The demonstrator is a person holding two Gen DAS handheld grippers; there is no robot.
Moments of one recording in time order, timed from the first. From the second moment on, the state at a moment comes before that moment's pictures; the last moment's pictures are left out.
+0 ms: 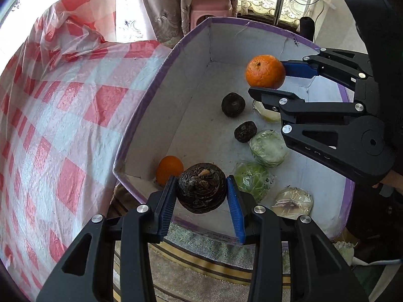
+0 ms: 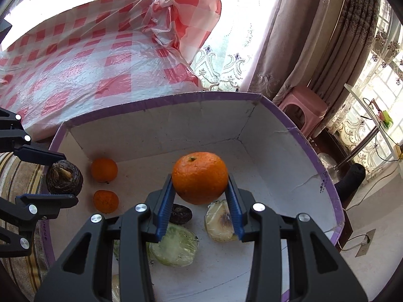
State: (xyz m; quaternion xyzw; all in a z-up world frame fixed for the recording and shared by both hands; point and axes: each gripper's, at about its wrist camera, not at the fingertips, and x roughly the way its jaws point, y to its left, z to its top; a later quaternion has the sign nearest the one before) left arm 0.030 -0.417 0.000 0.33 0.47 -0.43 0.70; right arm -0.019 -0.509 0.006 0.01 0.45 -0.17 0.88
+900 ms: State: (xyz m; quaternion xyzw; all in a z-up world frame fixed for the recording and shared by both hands) left arm 0.023 -0.372 0.016 0.12 0.53 -0.35 0.76; right arm -0.034 -0.505 0.019 -0.02 0.42 -0.22 0.88
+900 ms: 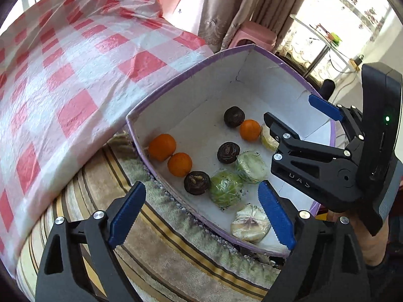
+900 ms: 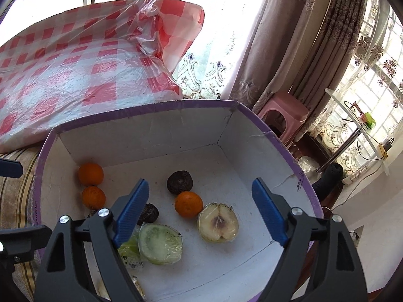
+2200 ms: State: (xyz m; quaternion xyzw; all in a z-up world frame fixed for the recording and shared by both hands) left arm 0.000 -0.351 0.002 0.06 0.53 -0.26 0.80; right arm -0.040 -0.501 0.019 -0.02 0.43 -0.22 0.88
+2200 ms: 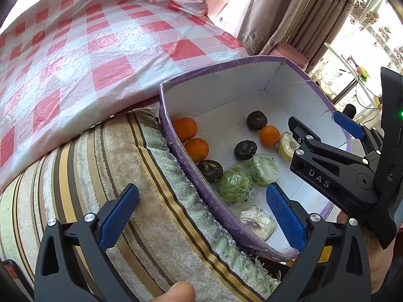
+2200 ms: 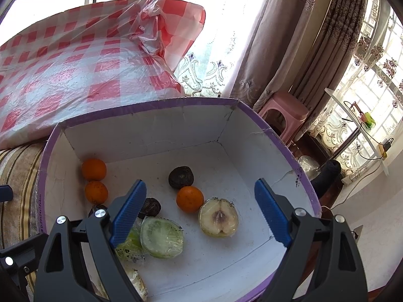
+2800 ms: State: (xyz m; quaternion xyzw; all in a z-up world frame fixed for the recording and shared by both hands) left arm 0.000 -0.347 0.013 0.06 0.51 -0.26 0.82; right arm -0.041 -0.502 0.019 -0.02 0.43 -0.22 0.88
